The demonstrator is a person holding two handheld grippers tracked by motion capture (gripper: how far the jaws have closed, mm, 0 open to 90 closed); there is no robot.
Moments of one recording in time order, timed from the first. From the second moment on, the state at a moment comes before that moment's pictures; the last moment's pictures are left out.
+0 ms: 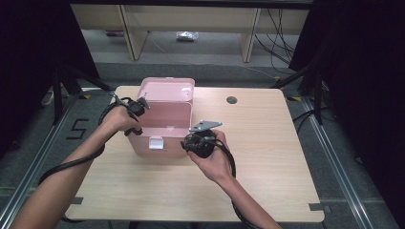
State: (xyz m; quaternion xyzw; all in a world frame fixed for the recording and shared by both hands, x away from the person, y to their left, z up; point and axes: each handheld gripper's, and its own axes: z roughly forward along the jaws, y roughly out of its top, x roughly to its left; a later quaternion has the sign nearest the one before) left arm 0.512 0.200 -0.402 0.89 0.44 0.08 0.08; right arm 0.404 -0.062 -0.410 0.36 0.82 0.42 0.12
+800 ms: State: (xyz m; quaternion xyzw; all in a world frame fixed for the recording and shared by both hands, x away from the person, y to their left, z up) left arm 0.515 0.195 -0.408 0.89 0.44 0.08 0.07; right arm 0.404 -0.062 -0.411 0.36 0.82 0.42 0.12
